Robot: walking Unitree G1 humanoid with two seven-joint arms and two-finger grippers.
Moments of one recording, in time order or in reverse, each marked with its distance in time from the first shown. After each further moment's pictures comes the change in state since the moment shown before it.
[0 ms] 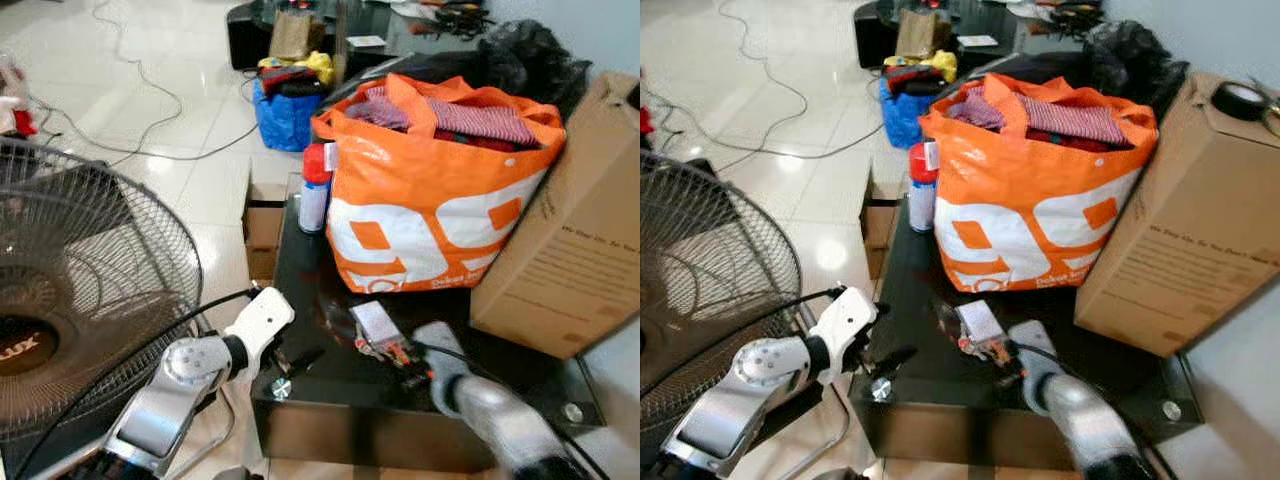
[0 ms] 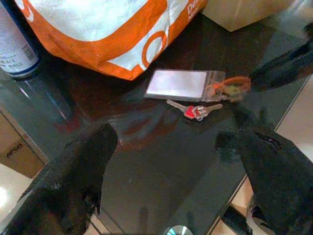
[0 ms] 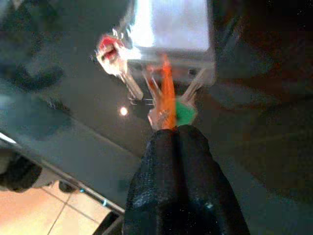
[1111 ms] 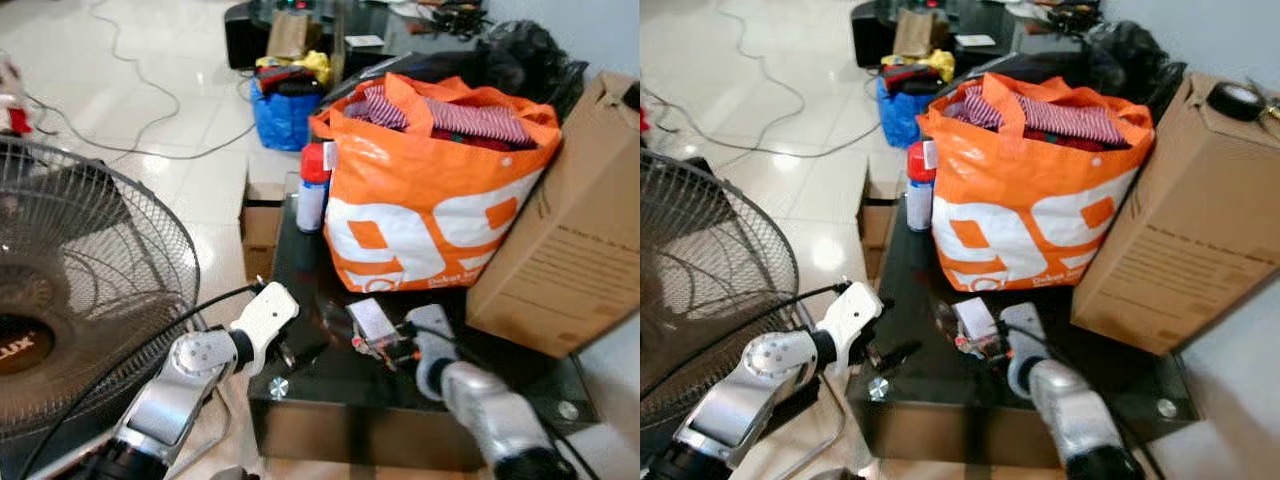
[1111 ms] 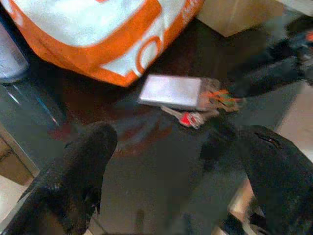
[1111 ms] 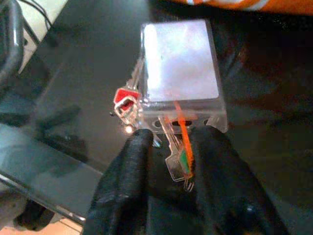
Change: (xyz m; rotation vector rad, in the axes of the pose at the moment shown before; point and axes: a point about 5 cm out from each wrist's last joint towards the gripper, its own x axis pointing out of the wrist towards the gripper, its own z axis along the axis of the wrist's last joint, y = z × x) left arm 0.007 0.000 -0.001 -0.012 0.003 -0.023; right arm 0.020 0.020 0.024 0.094 -0.049 -0.011
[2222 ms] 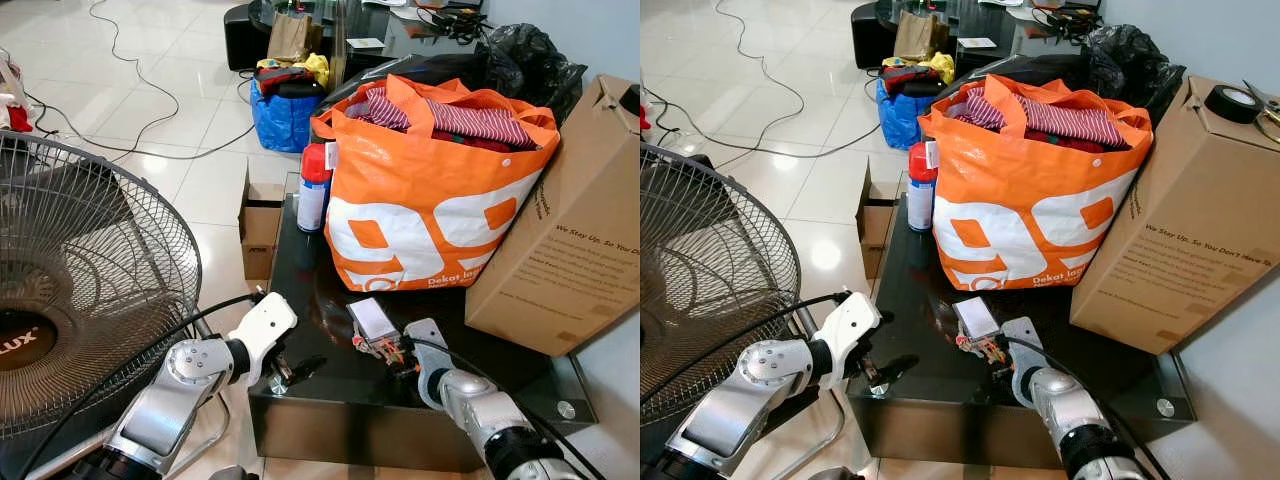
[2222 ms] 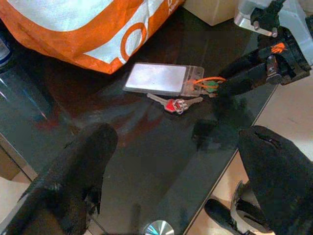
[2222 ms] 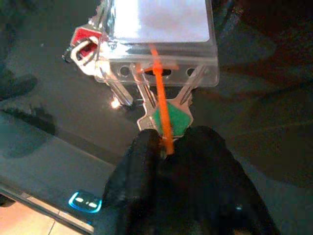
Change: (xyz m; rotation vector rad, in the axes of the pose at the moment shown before) left arm -0.002 -0.004 -0.003 -0.003 0.020 -0.043; right arm 0.016 -0.015 -0.023 -0.042 0.107 -0.048
